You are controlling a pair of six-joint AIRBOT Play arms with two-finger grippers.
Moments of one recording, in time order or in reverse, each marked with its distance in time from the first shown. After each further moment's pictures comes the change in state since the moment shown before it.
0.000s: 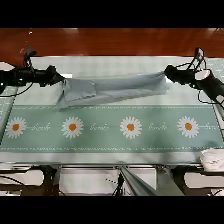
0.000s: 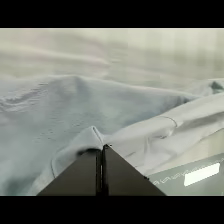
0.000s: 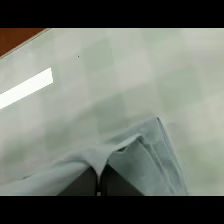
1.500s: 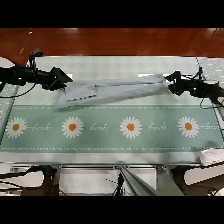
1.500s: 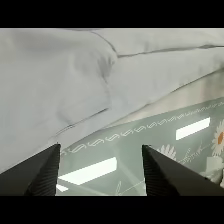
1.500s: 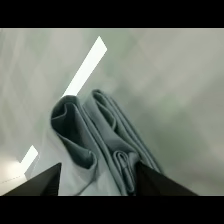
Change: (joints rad) left arm -0.073 0.081 0.010 0.045 -0.192 -0.102; right arm -0.176 -0.190 0.001 0.522 0.236 -0.134
